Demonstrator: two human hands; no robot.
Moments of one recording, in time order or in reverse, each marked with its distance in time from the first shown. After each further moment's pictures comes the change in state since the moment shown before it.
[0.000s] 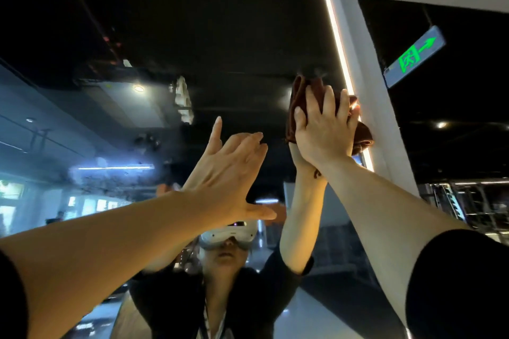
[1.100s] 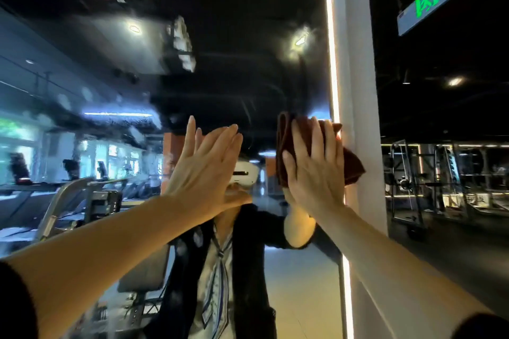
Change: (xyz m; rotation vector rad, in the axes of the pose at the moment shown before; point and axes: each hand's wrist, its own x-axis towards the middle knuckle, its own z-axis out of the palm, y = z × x) left_hand -0.066 0.073 0.035 -0.066 -0.001 -0.102; right_hand -0.167 0.070 -0.002 0.074 -0.139 -0.204
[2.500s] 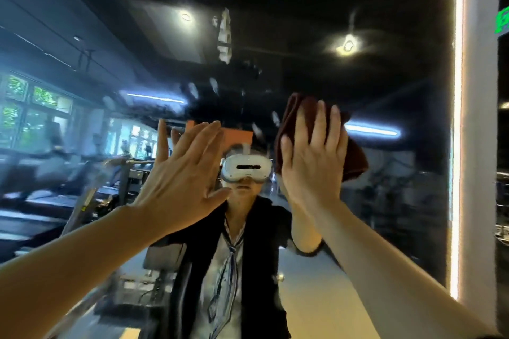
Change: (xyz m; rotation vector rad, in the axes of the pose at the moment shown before) left_hand -0.122 -0.159 0.016 -0.103 0.058 -0.145; right_hand 0.026 -0.195 0.011 0.005 0.066 -0.028
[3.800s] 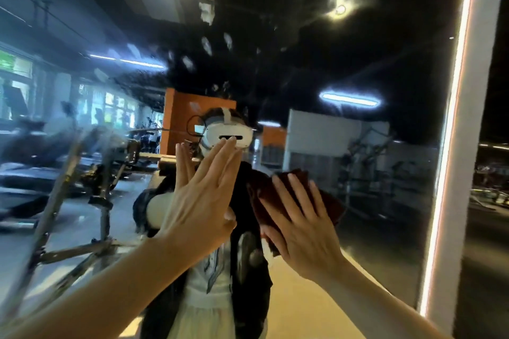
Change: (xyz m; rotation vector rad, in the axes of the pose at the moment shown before) left_hand -0.078 0.036 0.022 -0.240 -0.106 -0.041; right_hand -0.165 0.002 0.000 -0.091 -0.163 -0.530
